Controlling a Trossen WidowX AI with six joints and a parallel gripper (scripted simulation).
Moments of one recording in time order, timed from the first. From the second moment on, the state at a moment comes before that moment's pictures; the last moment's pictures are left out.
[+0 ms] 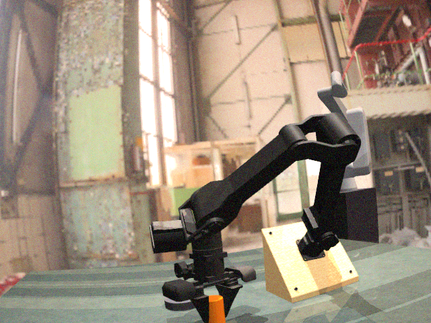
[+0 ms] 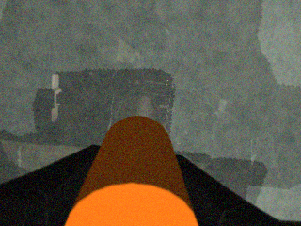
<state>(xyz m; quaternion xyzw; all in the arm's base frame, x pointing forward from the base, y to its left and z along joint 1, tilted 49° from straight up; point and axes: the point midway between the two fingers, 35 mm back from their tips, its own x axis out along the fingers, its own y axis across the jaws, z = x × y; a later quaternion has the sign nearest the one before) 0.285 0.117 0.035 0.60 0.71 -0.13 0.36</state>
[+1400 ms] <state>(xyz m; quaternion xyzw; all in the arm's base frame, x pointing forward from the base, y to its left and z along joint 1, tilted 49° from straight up) 0.288 0.057 0.085 0.60 0.71 -0.13 0.35</state>
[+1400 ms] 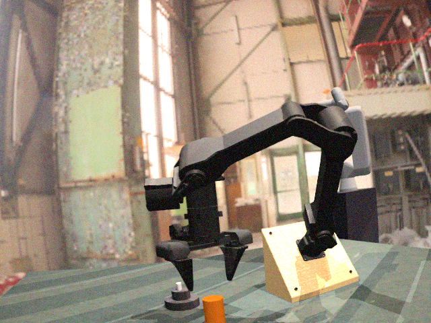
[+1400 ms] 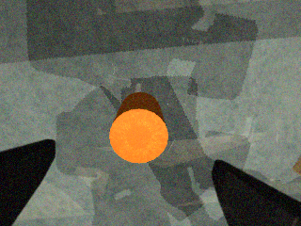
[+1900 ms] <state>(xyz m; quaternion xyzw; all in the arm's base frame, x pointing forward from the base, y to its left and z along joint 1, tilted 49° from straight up) 0.289 0.071 0.072 0.60 0.70 -0.13 0.36</state>
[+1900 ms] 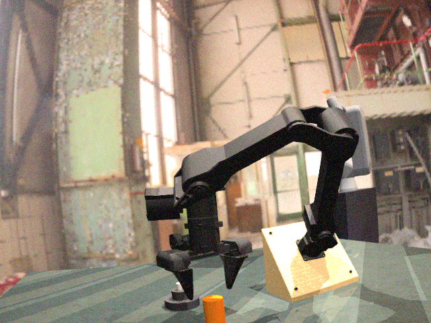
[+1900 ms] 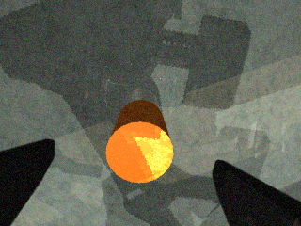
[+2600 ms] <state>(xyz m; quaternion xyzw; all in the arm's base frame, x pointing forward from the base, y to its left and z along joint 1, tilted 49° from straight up) 0.290 0.096 0.050 0.60 0.70 -0.13 0.37</state>
